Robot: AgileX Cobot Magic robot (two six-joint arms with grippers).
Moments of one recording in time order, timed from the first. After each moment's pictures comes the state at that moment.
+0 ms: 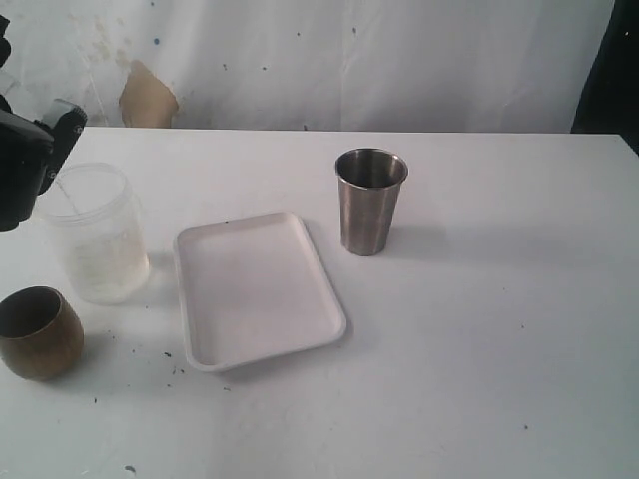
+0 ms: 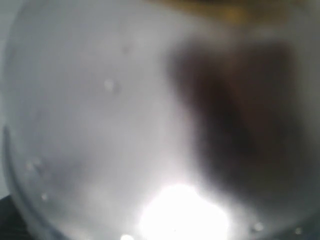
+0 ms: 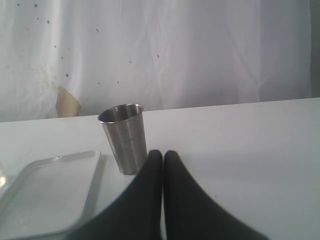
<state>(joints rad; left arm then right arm) -0.48 1.60 -0.92 1.70 1.19 0.21 0.11 0.01 -0.01 0.23 0.07 -0.04</state>
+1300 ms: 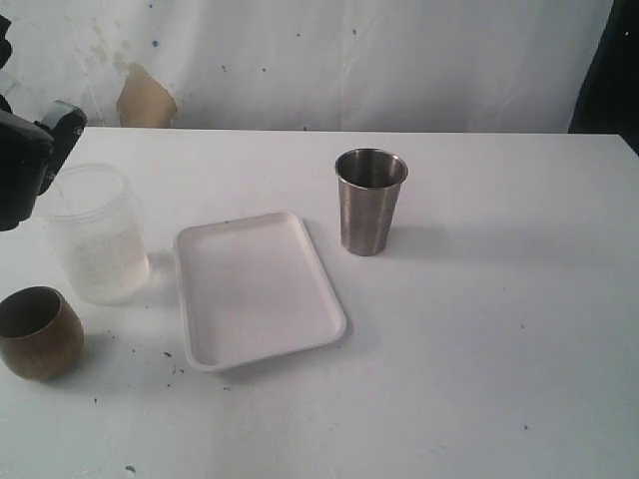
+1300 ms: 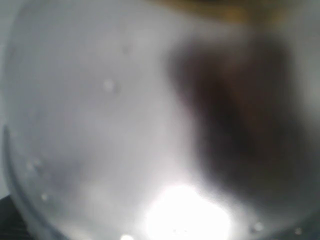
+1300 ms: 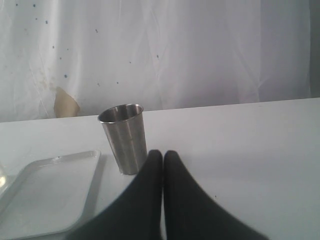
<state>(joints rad) -0.48 1.60 -0.92 1.70 1.19 0.23 0.11 0.01 -0.01 0.23 0.07 -0.04</state>
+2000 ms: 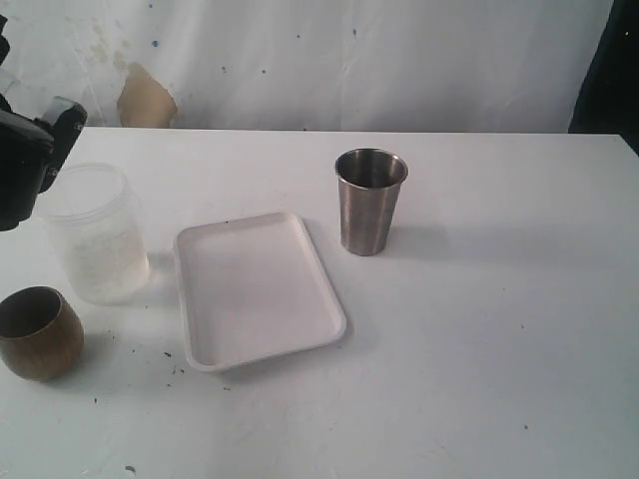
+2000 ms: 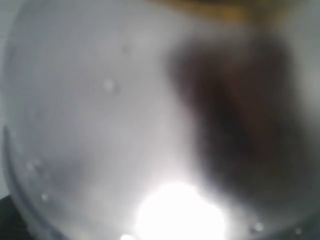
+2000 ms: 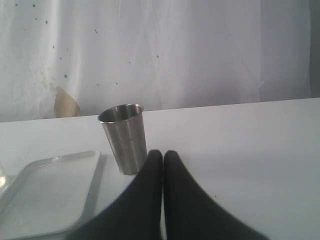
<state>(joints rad) -0.48 1.60 -0.92 1.70 1.19 0.18 0.11 0.01 -0.01 0.23 0.07 -0.04</state>
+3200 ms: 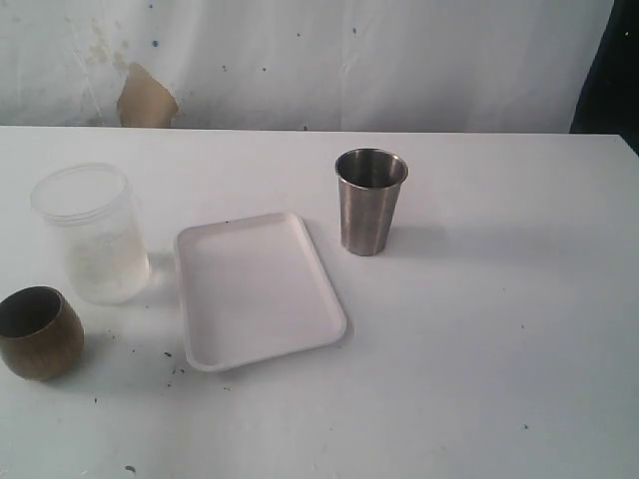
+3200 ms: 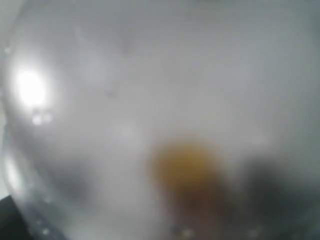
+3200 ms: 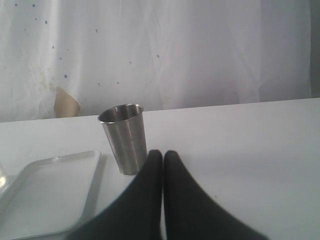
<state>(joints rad) -0.15 1.24 -0.92 0.71 0.49 -0.40 0.11 0.01 -0.01 0.23 0.07 -0.04</state>
